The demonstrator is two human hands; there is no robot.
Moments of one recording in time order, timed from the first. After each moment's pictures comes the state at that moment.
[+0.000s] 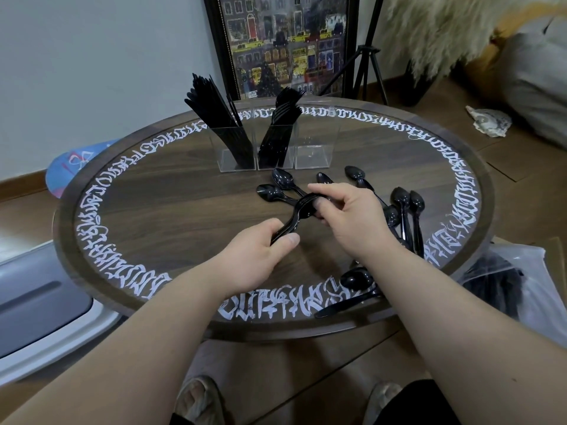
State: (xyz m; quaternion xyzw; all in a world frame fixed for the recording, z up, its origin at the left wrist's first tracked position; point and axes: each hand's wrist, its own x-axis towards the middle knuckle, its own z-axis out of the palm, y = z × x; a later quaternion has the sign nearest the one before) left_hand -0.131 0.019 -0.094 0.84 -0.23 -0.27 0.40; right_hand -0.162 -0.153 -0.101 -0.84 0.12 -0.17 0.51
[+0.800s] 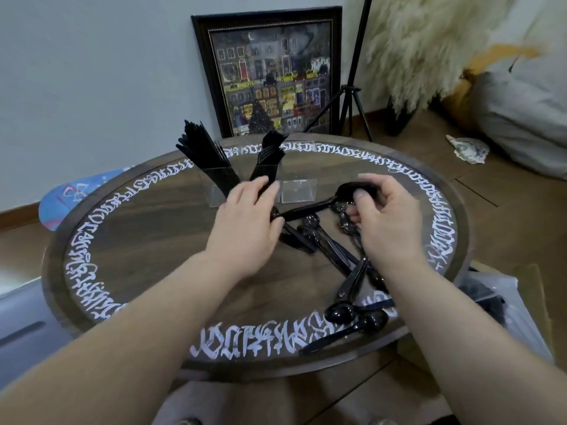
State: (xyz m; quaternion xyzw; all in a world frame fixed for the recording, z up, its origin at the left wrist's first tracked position) left_hand -0.090 -0.017 -0.065 0.93 -0.32 0.10 0.16; right_hand -0.177 -0.191 -0.051 -0.76 0.20 -0.31 0.53
